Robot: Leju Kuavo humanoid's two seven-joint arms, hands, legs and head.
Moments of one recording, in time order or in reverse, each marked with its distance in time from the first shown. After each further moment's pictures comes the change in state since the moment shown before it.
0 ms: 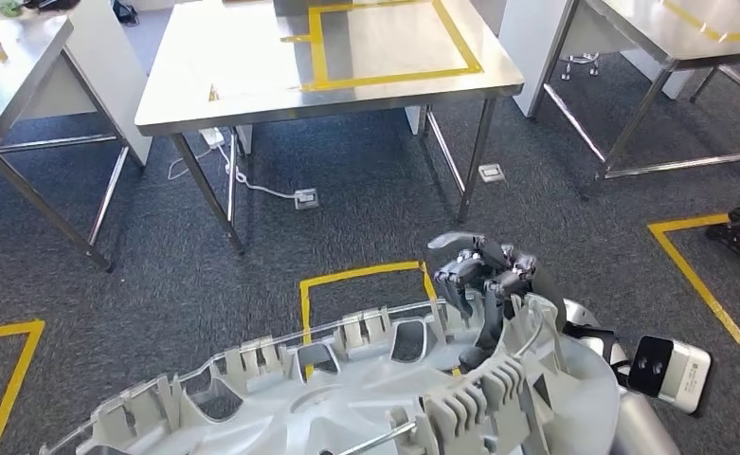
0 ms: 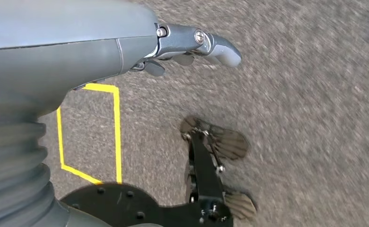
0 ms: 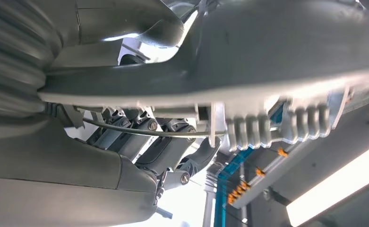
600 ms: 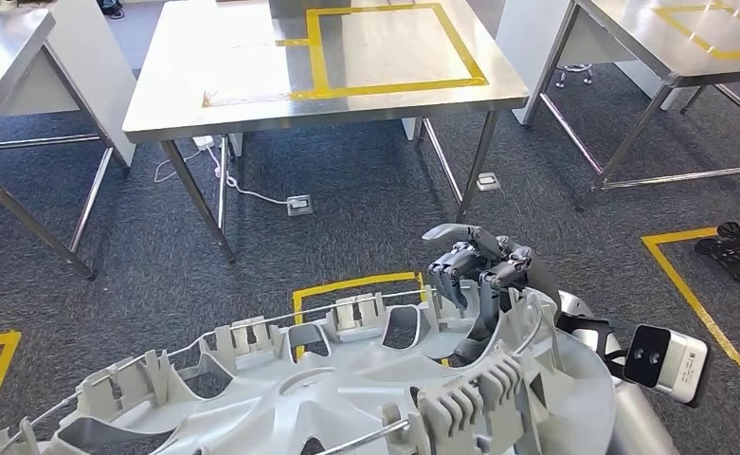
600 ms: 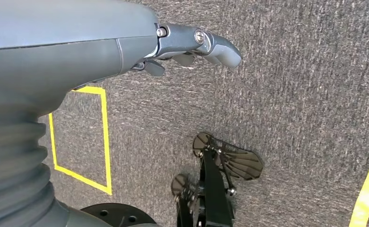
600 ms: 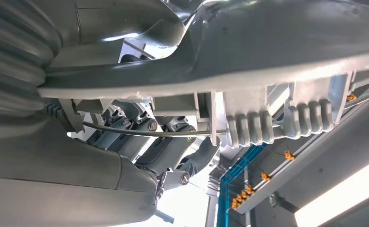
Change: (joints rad) left arm 0.003 0.000 0.002 0.000 -0.010 -0.004 0.000; right arm -0.017 0.004 0.011 0.004 -0.010 0.000 0.004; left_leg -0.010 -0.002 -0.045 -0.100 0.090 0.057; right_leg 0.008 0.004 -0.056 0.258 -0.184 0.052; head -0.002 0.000
